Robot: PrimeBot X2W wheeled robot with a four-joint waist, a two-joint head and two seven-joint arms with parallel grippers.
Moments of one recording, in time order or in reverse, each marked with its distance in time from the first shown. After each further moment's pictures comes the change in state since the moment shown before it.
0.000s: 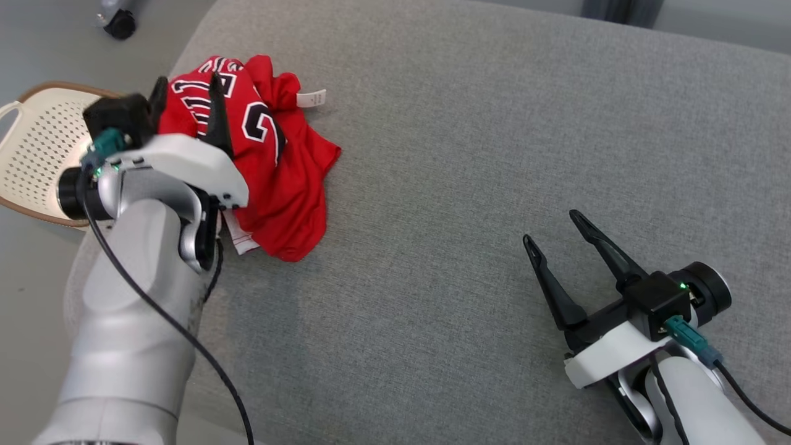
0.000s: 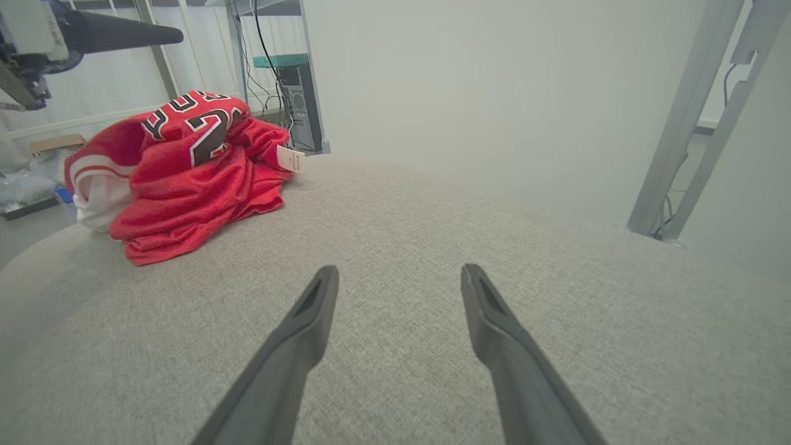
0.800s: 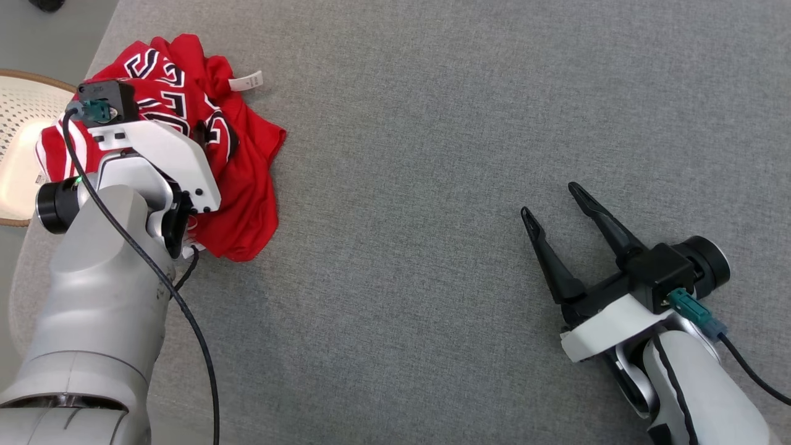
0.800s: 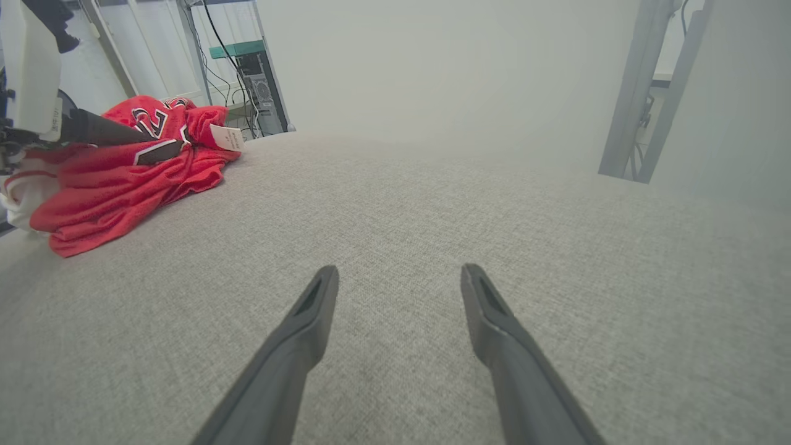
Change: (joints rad) left arm -0.216 0.048 -0.024 0.411 -0.039 -0.027 0.268; right arm -0.080 -0.008 0.024 0.028 0.046 0.000 0.000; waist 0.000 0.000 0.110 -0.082
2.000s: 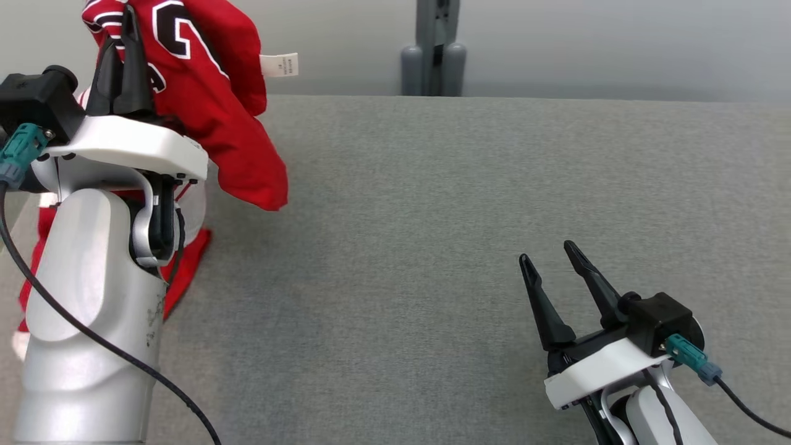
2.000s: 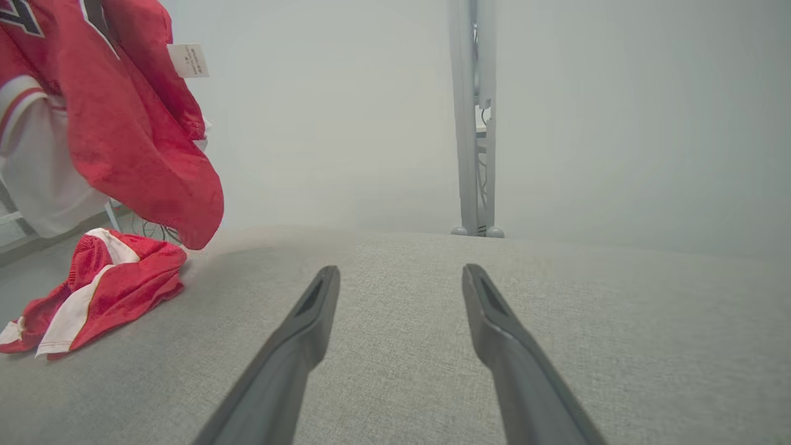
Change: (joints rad) left arm 0.300 0.035 0.035 -0.792 0.006 0.043 -0.262; right arm 0.151 0.123 -0.079 0.016 0.106 0.000 0.000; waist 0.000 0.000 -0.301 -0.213
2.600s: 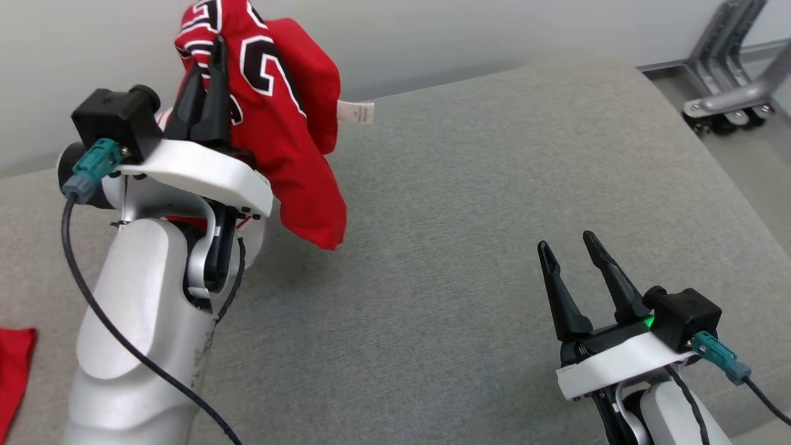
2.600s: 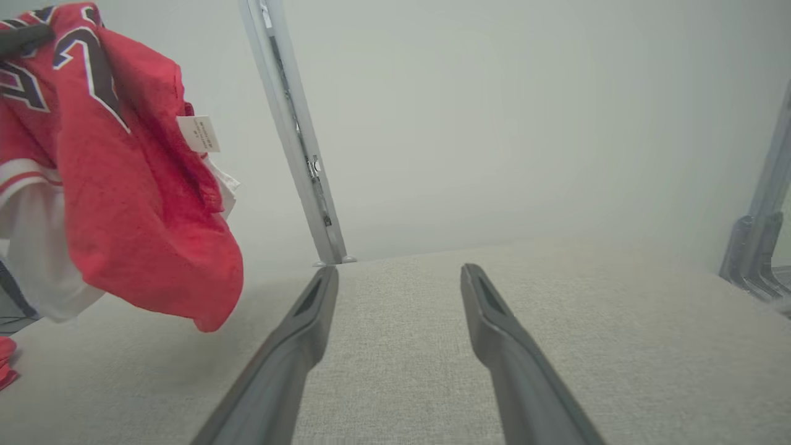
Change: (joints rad) left arm 0.108 -0.044 -0.097 -0.223 -0.023 0.014 0.175; right arm 0.016 0.003 -0.045 -0.052 0.057 0.000 0.000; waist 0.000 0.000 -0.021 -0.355
